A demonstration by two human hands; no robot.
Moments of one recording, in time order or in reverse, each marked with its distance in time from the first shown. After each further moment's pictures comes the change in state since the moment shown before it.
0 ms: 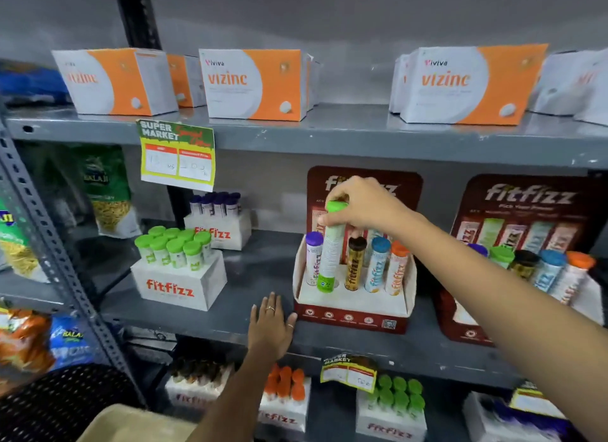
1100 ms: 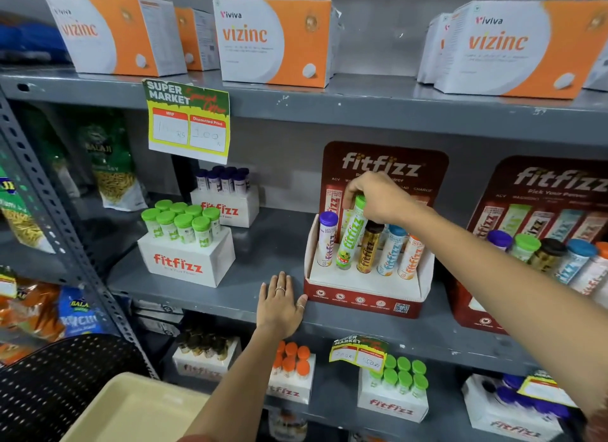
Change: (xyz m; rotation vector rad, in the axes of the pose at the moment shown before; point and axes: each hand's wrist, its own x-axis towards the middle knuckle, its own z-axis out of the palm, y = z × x) left_hand 0.004 -0.005 0.003 0.043 -0.046 0.019; right_hand 0.026 0.027 0.035 -0.154 -0.011 0.085
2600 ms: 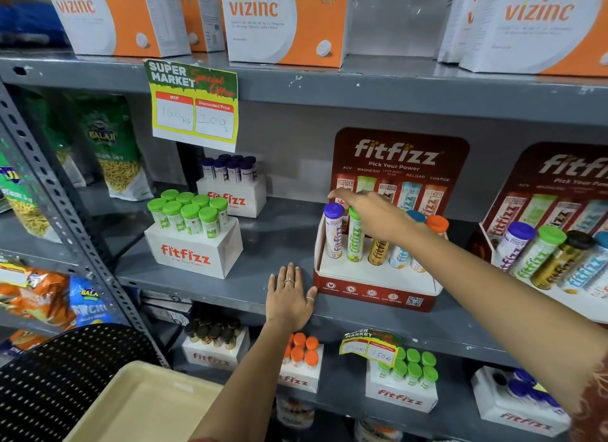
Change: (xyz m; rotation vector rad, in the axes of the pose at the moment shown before) left_hand 0.002 -0.001 0.005 -0.003 0.007 -0.004; right_hand 0.014 0.017 0.059 -0.161 -0.077 -0.197
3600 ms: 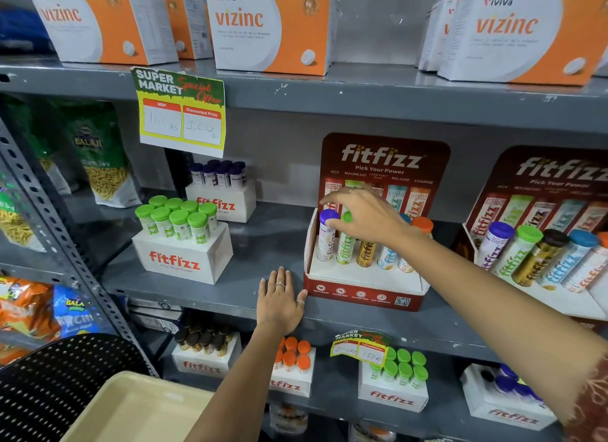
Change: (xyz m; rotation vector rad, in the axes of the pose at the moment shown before) left_hand -0.001 0.002 -0.002 0.014 -0.010 -0.005; right_hand -0.007 -0.002 -0.005 0.024 0.129 -0.008
